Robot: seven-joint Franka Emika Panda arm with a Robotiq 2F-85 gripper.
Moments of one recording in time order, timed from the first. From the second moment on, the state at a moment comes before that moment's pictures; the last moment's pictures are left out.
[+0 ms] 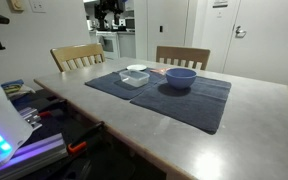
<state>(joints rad) 0.11 -0.06 0.13 -2.17 -0.13 1.88 0.18</state>
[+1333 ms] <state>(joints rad) -0.10 -0.05 -0.15 -2.26 -0.15 2.20 -0.26</state>
